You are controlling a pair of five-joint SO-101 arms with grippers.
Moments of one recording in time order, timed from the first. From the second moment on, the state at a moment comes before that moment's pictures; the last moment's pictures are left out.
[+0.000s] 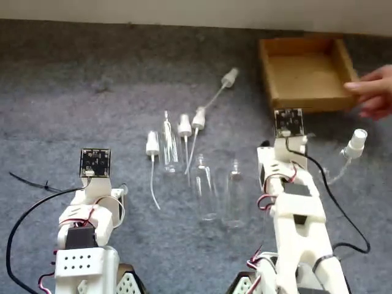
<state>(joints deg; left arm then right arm) -11.5 -85.4 96.3 49.2 0.0 0.3 -35.4 69.5 9.7 14.1</state>
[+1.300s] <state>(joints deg) -11.5 -85.4 96.3 49.2 0.0 1.8 -104.5 95.7 49.3 14.2</state>
